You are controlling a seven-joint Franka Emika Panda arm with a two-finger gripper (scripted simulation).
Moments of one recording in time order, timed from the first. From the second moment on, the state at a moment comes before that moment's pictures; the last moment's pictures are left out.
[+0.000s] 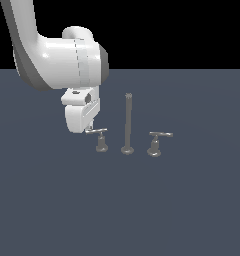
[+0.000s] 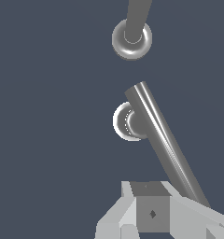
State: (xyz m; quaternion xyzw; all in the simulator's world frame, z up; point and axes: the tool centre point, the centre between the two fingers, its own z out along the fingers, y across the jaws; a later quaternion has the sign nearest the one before) arm 0.012 0.111 0.089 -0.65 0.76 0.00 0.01
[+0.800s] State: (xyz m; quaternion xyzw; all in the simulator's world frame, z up) arm -0.031 0.110 0.089 -0.66 0.75 0.00 0.01
